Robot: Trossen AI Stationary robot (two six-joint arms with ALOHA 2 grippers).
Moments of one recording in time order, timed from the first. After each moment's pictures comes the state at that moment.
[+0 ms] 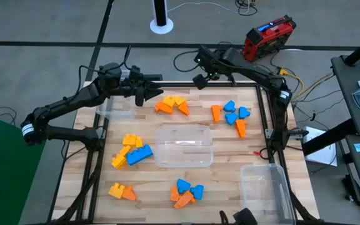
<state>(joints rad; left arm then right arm) 0.54 1.09 1.00 -0.04 0.43 -0.50 -0.54 1.97 2.08 -1.33 0.28 0.37</state>
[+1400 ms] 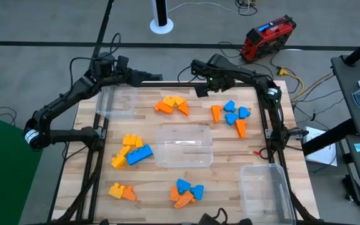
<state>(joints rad) 0.84 1.09 1.00 -0.23 0.39 -0.55 -0.57 2.13 2.01 -1.52 0.12 0.74</state>
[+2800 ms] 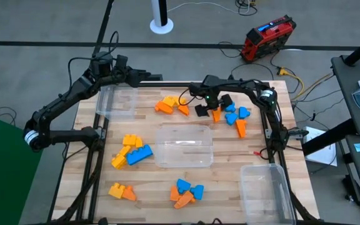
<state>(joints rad) 0.86 1.08 1.00 -0.22 0.41 -0.49 -0.51 2.16 1.65 -1.29 0.00 0.77</state>
